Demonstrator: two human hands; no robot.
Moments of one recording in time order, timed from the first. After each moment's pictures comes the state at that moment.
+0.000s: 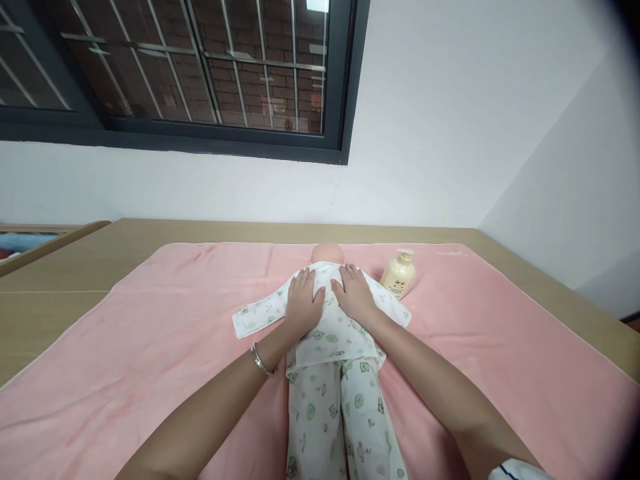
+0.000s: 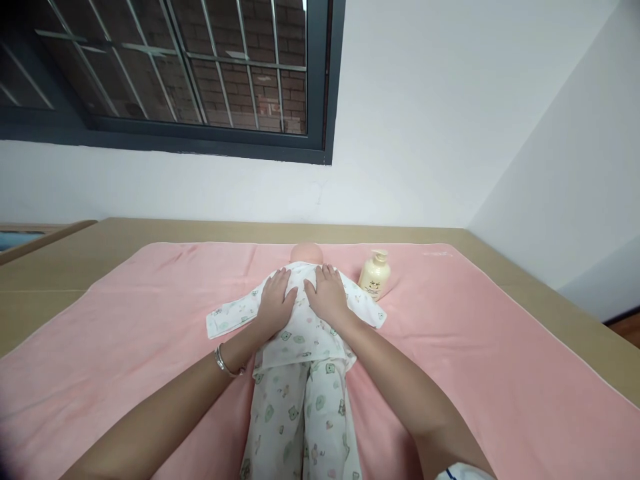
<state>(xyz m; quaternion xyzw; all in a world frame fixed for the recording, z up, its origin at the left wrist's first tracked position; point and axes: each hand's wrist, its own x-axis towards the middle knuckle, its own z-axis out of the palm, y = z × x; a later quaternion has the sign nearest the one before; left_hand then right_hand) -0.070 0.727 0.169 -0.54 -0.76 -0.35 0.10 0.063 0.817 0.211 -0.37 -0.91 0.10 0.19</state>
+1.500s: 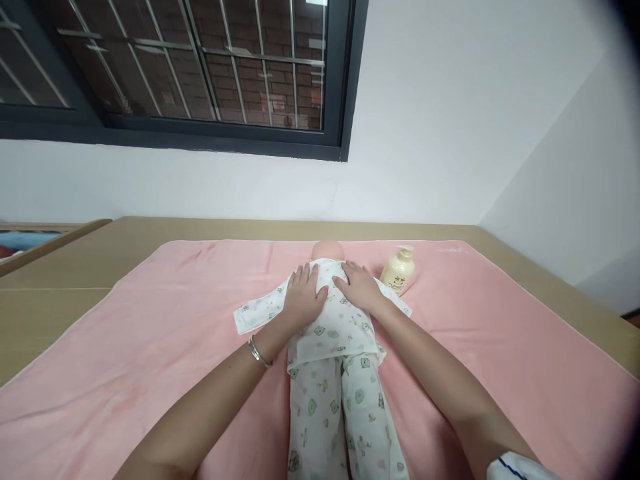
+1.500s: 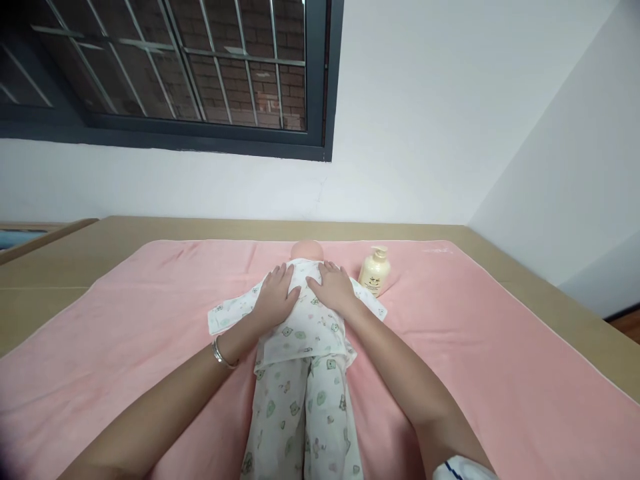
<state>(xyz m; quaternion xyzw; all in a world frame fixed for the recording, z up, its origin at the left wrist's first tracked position) -0.065 0.717 0.196 -0.58 -0.79 -0.20 0.08 0.074 0.823 0.230 -0.34 -0.93 0.08 0.13</state>
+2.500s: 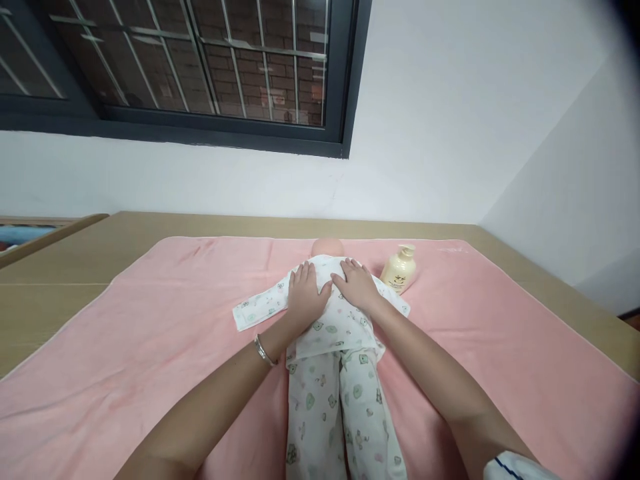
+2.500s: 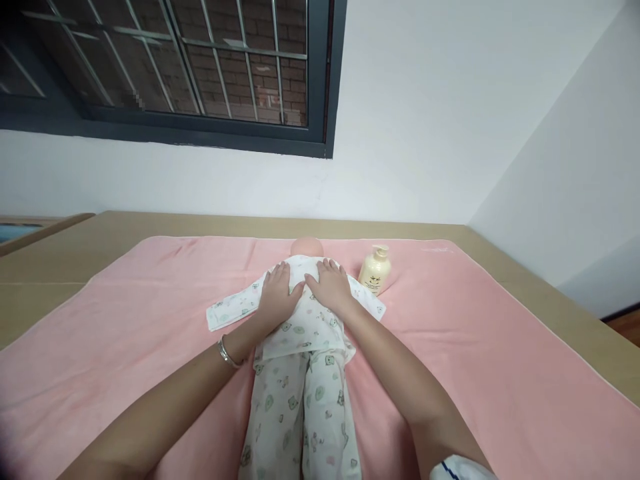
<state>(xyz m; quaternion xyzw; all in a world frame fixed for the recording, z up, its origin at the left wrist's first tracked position) -0.061 0.730 0.176 -0.53 -0.78 -0.31 0.12 0.065 0.821 0.219 -0.37 -0.91 0.10 0.15</state>
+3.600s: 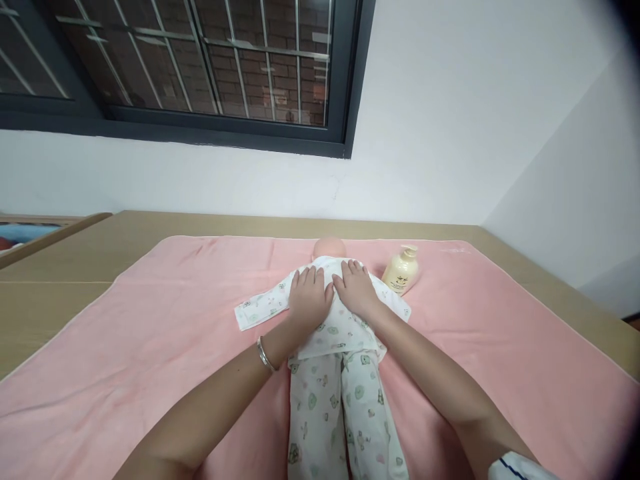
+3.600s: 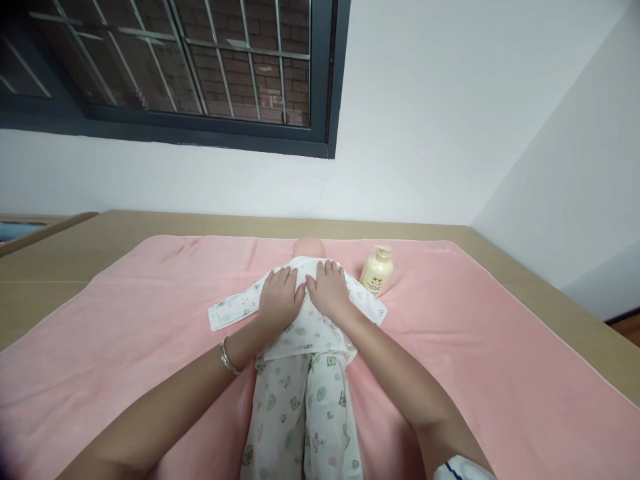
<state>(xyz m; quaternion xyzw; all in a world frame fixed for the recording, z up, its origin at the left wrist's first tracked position) -0.050 0.718 0.189 -0.57 -0.74 -0.28 0.21 0.064 0.804 0.225 -0.38 -0.92 0.07 0.11</state>
